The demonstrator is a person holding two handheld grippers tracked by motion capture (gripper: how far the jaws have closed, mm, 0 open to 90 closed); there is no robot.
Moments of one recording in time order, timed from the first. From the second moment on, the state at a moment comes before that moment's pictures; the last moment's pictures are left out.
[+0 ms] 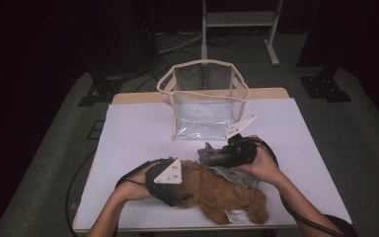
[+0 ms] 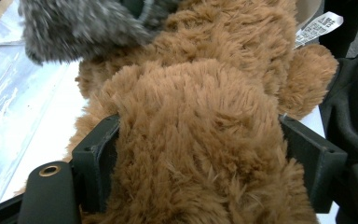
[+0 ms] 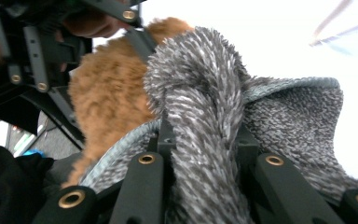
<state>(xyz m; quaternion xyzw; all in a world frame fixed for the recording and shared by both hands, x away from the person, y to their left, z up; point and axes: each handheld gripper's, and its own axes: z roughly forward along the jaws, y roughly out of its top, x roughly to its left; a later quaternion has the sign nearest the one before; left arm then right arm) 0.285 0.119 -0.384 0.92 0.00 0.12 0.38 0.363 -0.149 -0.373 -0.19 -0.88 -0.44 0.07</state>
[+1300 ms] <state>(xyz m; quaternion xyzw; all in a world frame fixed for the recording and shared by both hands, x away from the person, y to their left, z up) 0.296 0.129 -0.387 0.91 0.03 0.10 0.40 0.322 -0.276 -0.425 -0.32 -0.82 -0.47 0.06</state>
